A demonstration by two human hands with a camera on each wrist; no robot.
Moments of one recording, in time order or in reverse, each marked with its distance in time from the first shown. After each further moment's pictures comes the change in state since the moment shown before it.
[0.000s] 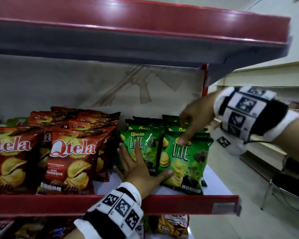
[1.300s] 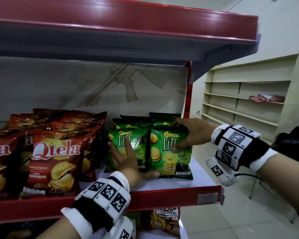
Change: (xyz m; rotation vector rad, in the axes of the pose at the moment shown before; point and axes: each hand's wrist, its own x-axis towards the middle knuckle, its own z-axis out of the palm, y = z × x) left_hand 0.010 0.009 -0.003 -0.039 -0.017 -0.019; right_hand 0.019 0.030 0.095 0.539 0.434 0.004
